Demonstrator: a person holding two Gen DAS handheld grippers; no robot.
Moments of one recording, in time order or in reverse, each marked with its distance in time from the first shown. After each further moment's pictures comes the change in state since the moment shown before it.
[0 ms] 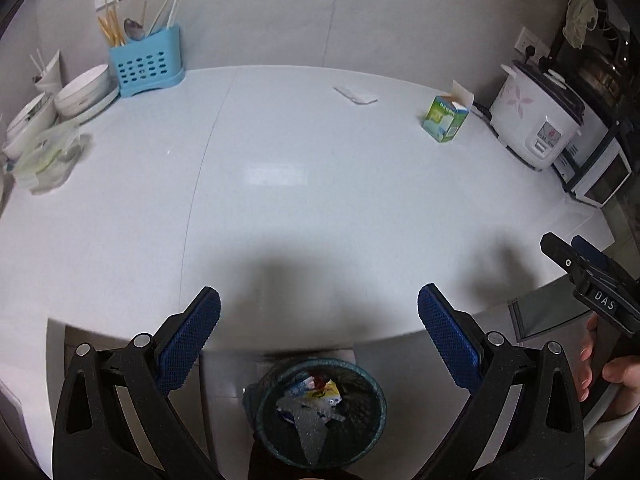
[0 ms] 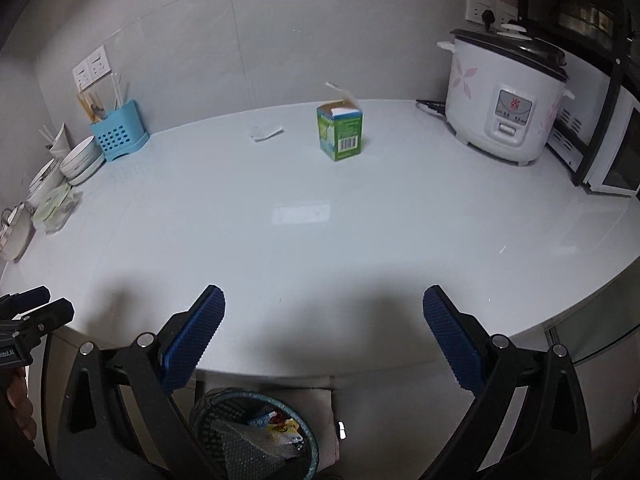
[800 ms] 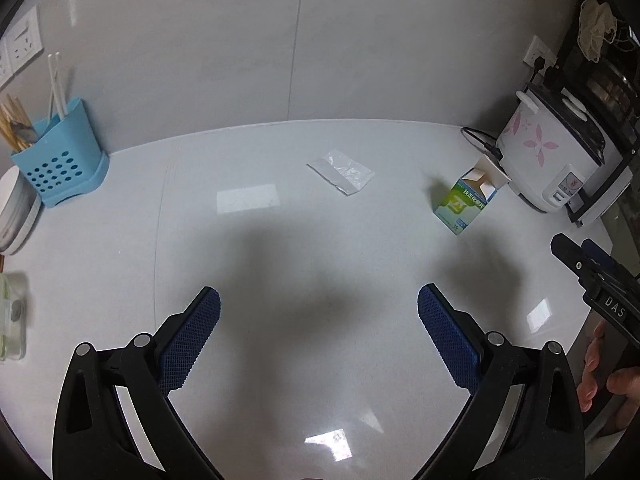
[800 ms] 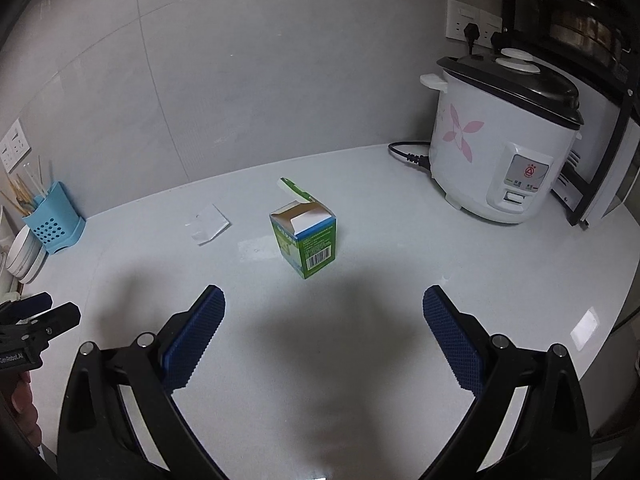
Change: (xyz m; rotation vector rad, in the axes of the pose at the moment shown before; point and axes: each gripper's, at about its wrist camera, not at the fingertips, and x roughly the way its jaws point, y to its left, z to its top) left arm 0.110 -0.003 0.191 0.137 0.025 -0.089; right arm 0.095 0.001 0.136 0.136 -0.030 -0.140
